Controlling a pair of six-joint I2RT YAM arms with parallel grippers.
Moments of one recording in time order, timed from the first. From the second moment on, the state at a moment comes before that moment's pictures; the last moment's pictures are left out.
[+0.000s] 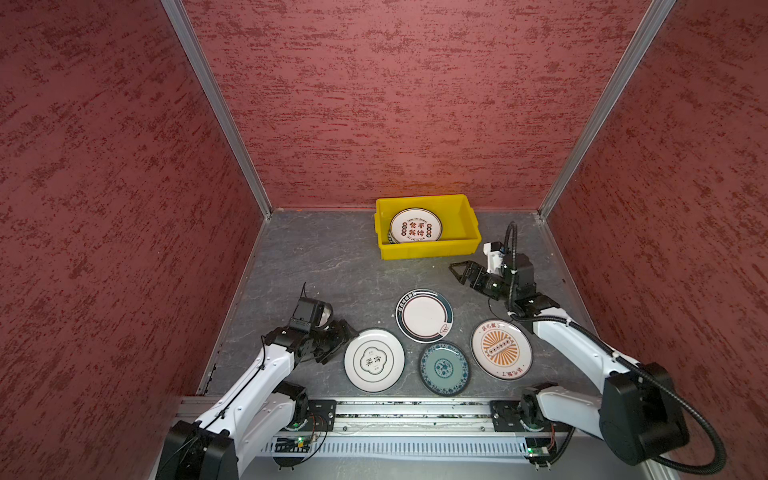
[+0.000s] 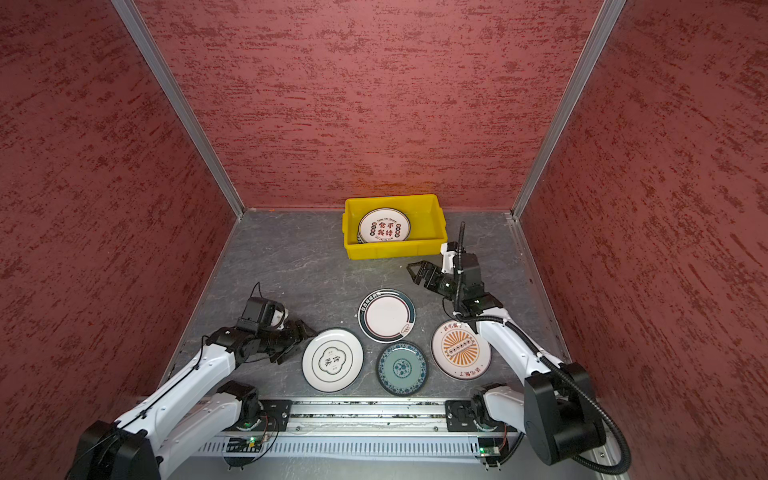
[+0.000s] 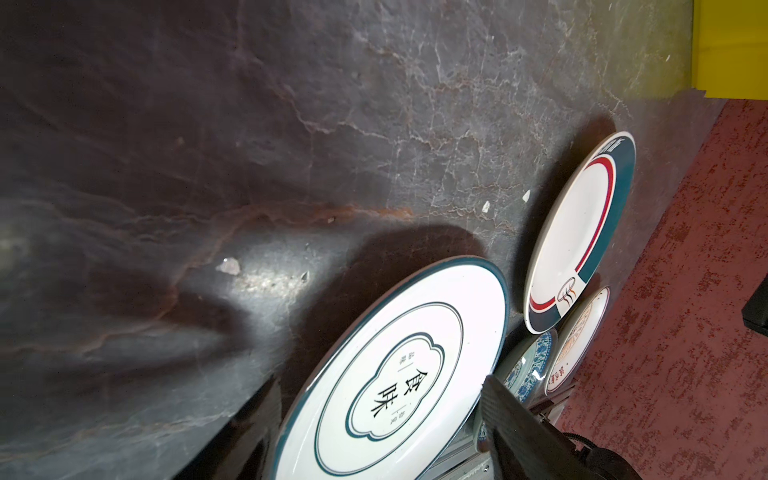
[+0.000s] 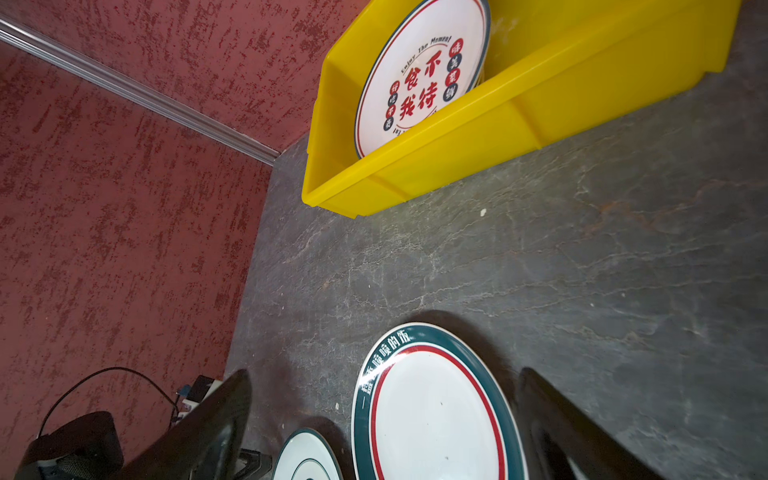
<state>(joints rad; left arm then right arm) -0.26 0.90 0.41 -0.61 0.43 -0.87 0.25 1.21 0.67 0.06 -0.44 0.73</state>
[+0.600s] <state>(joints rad) -0.29 0.94 0.36 -0.58 0.40 -0.84 0.25 1.22 0.67 0.08 -0.45 0.74</state>
